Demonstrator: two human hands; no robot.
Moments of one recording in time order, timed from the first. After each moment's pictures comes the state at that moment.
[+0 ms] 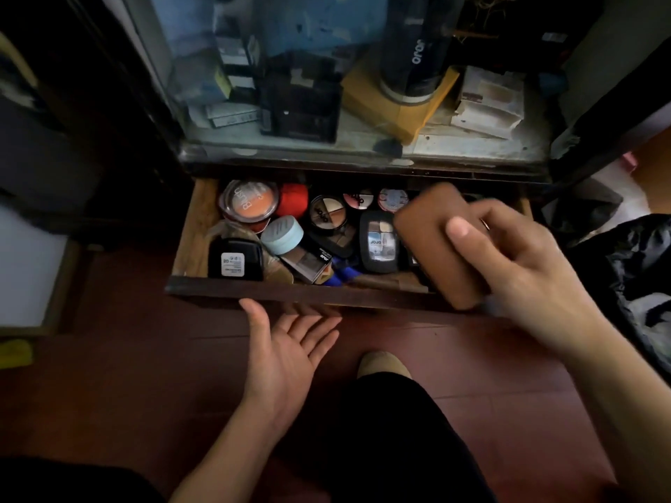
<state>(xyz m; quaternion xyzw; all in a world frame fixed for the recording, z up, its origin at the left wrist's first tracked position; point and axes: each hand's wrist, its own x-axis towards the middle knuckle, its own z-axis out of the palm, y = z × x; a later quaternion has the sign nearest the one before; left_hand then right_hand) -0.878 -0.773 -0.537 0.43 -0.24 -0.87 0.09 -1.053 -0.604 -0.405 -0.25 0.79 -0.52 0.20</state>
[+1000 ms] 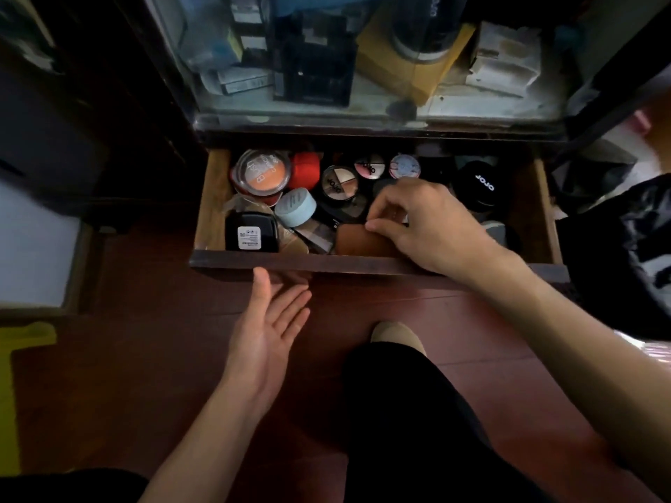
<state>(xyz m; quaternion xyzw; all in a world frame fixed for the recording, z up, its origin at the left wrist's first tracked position) -0.844 -0.799 -0.511 0.48 -0.35 -0.80 0.09 -1.054 -0.673 -0.452 -0.40 0.87 -0.24 0.15</state>
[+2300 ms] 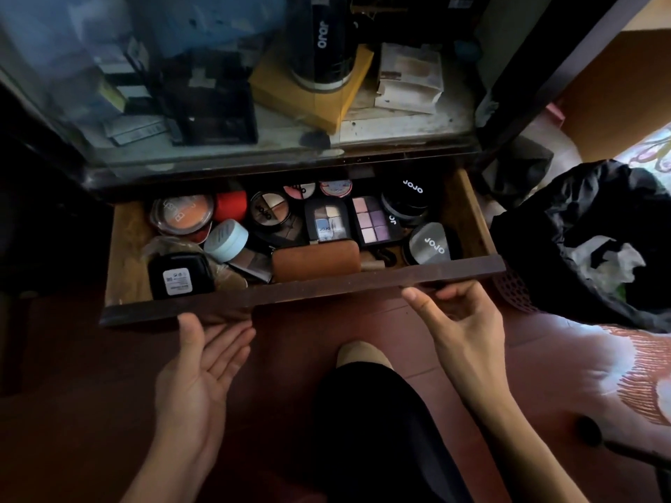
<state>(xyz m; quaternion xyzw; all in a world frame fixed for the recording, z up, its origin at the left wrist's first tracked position) -0.859 -0.804 -0.509 0.46 -0.41 -0.78 0.13 -0.989 -0.556 -0.499 0.09 0.84 -0.53 0.05</state>
